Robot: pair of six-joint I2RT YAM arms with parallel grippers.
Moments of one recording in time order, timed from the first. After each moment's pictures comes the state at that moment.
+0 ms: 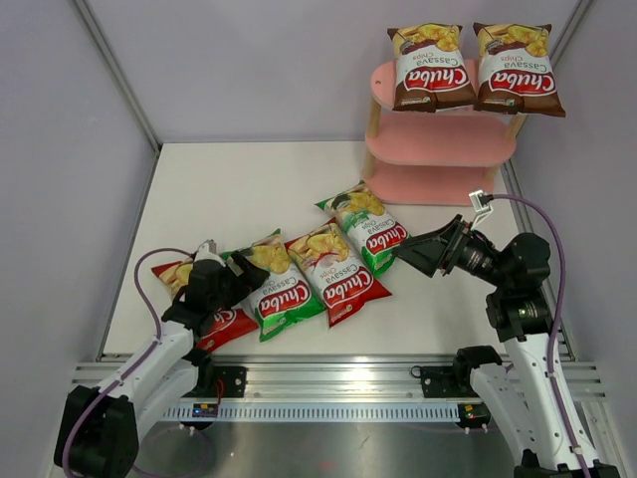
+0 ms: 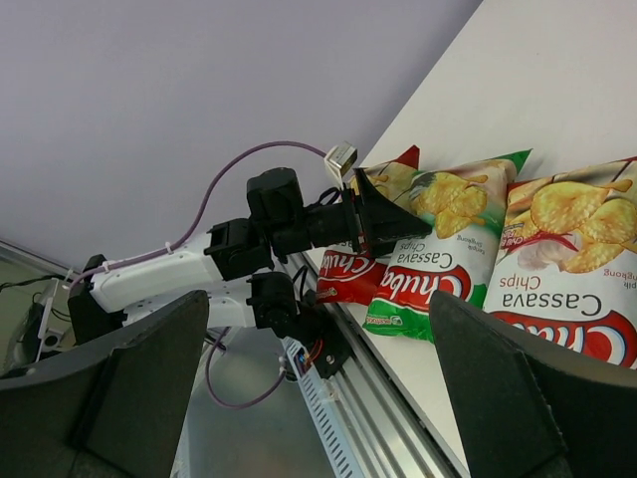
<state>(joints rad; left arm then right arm) -0.28 0.81 0.24 -0.07 0.06 -0.85 0.11 0.61 0.71 -0.02 -0.92 0.87</state>
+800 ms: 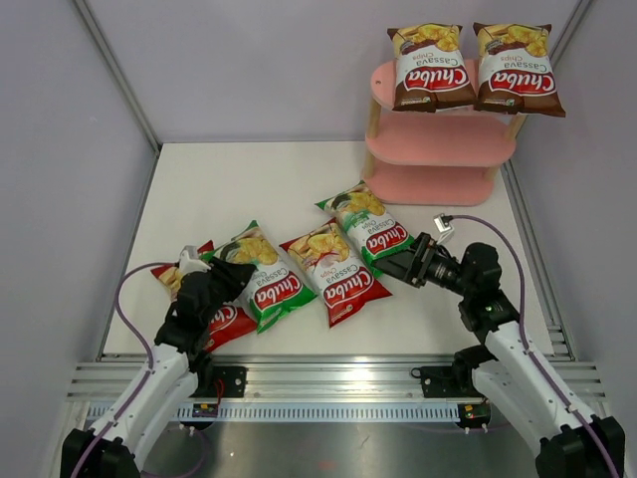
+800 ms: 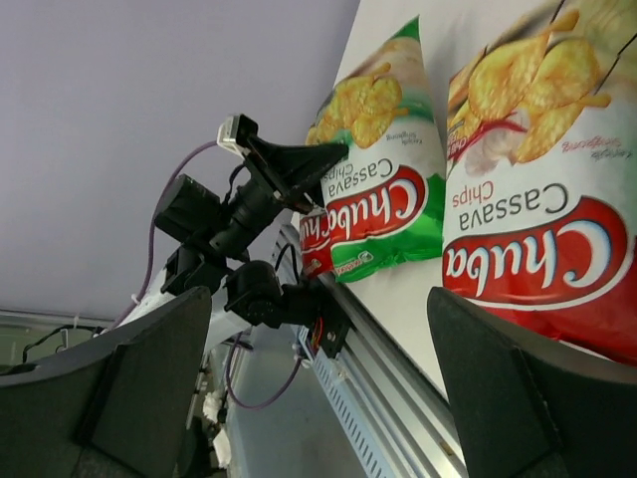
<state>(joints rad) -0.27 0.55 0.14 0.03 -0.02 -1.02 0.23 0.68 0.43 0.13 -0.76 1.00</state>
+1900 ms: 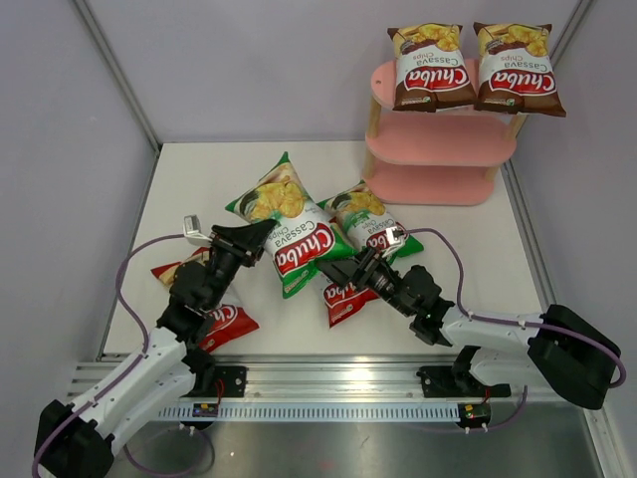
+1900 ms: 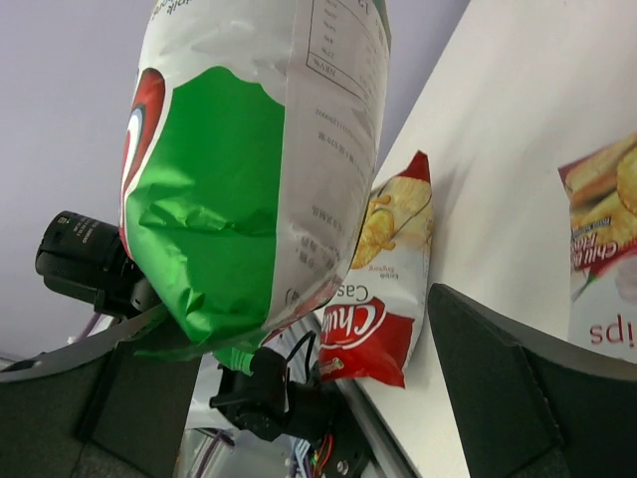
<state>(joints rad) -0.49 0.64 0.33 0.44 -0.05 -1.35 0.93 1.17 0.33 0.96 0.03 1.02</state>
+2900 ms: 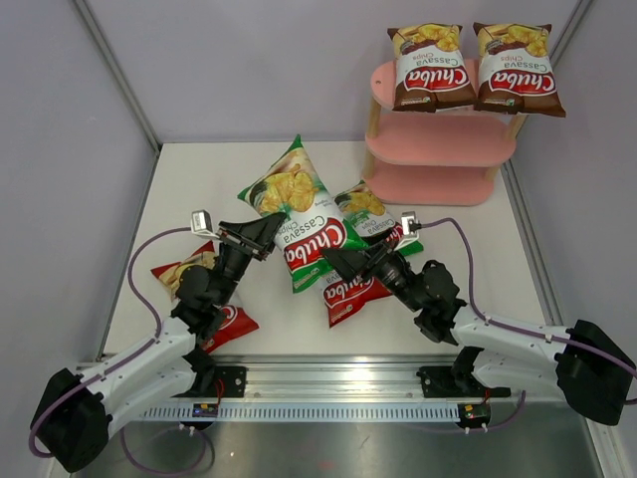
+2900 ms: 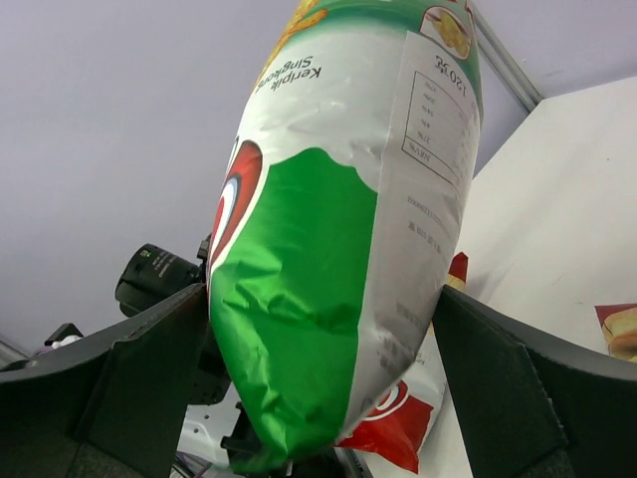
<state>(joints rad) -0.63 0.79 0.33 0.79 -0.10 -1.39 0.93 1.05 0.40 1.02 0.04 0.82</state>
